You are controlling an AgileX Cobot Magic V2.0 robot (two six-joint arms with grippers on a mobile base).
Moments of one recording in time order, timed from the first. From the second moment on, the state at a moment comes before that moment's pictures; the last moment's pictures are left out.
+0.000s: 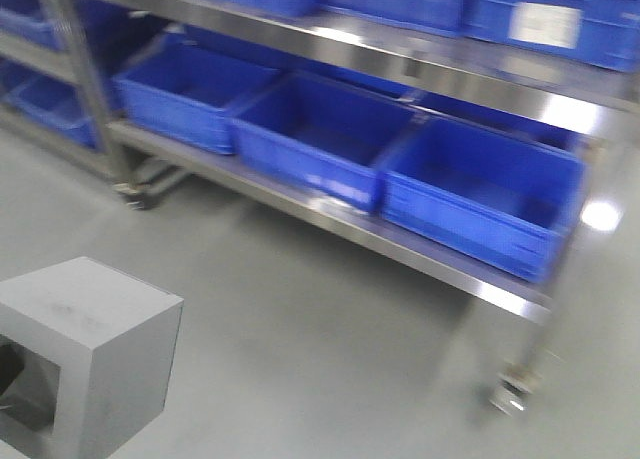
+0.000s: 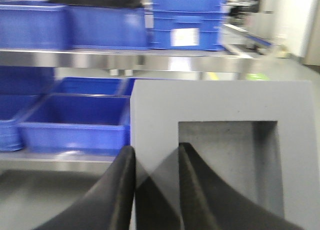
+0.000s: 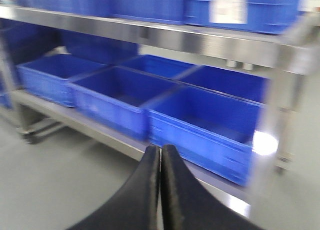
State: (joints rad) left arm -0.56 0.26 -0.28 0.05 0.17 -0.15; right arm 0.02 -0.01 0.03 -0.06 0.17 0.04
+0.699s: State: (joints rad) left arm -0.56 0.26 -0.28 0.05 0.17 -0.15; right arm 0.02 -0.01 0.03 -0.06 0.17 0.04
